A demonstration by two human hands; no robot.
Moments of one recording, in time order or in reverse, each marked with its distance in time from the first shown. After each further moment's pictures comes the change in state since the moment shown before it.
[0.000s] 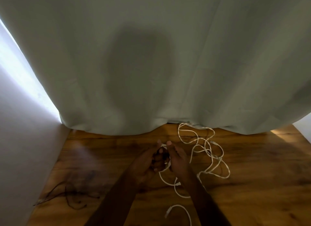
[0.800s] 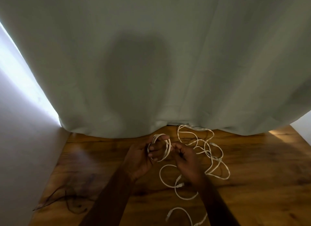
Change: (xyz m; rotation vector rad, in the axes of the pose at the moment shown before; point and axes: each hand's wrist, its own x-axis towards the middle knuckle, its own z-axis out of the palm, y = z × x) left_hand 0.000 0.028 -0.003 -0.290 -0.286 0.030; right_hand -0.005 -0.013 -0.032 -0.231 -0.072 -0.160
